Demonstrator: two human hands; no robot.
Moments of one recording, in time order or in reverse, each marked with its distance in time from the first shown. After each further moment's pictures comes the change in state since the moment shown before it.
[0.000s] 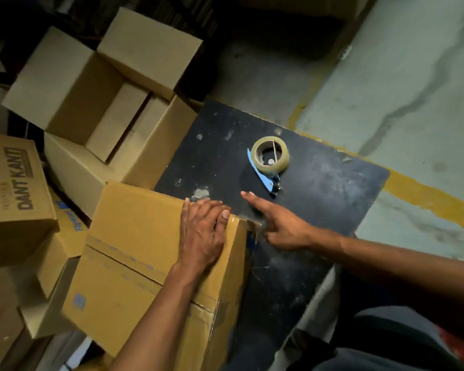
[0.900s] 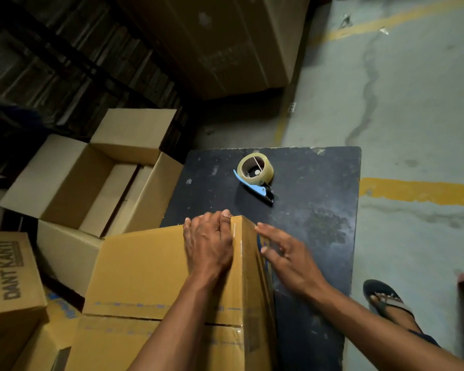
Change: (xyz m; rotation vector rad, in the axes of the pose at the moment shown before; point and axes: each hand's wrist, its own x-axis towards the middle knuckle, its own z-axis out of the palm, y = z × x) left_hand 0.000 -0.012 0.018 -0.025 0.090 0.043; right_hand -0.029 0.012 0.146 0.326 0.834 -0.052
